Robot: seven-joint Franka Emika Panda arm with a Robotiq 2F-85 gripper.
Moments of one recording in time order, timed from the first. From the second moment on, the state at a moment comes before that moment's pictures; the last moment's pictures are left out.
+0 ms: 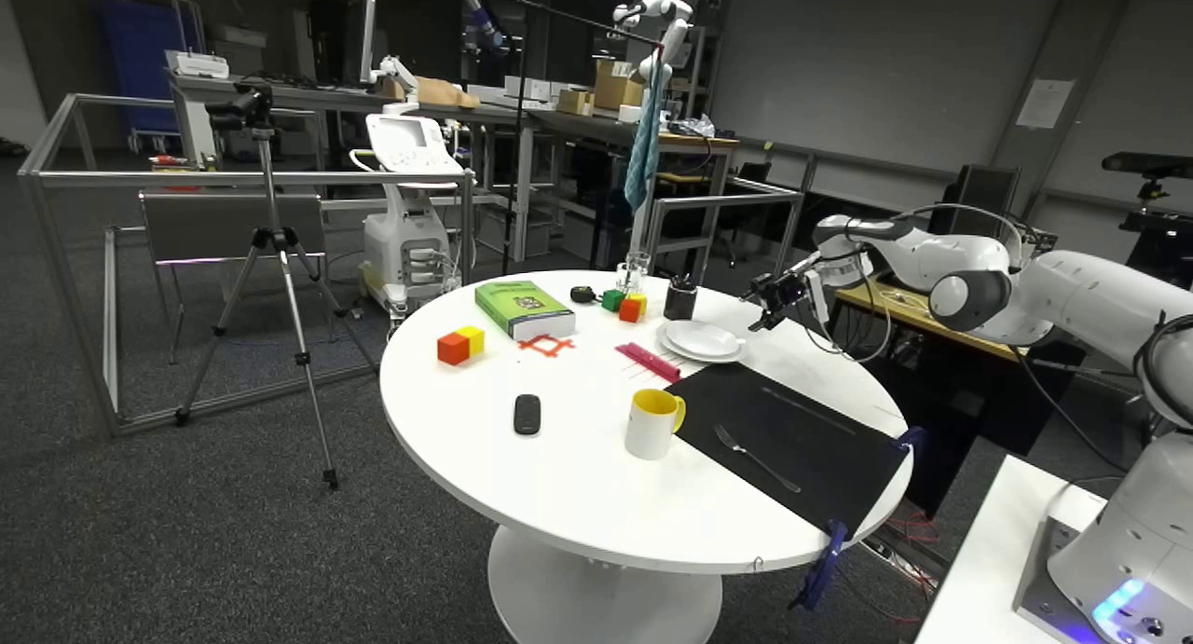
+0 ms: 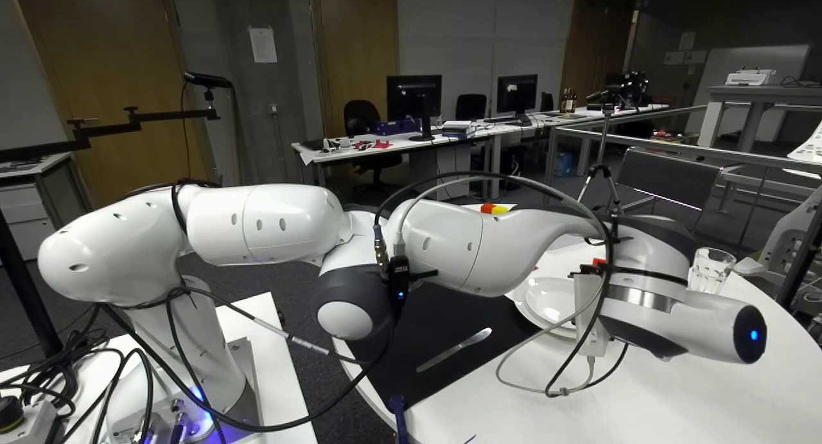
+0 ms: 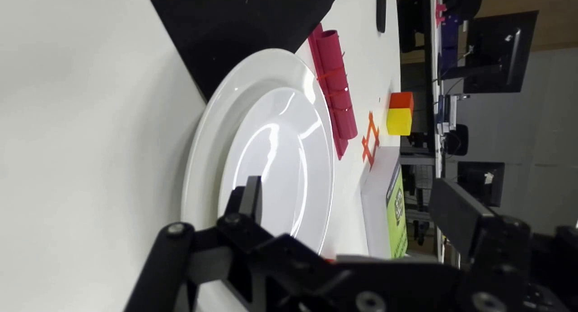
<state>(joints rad) -0.63 1.48 0.17 -0.44 0.83 1.53 -0.27</state>
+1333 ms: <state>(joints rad) -0.46 1.35 0.17 -0.36 0.43 1.36 -0.22</state>
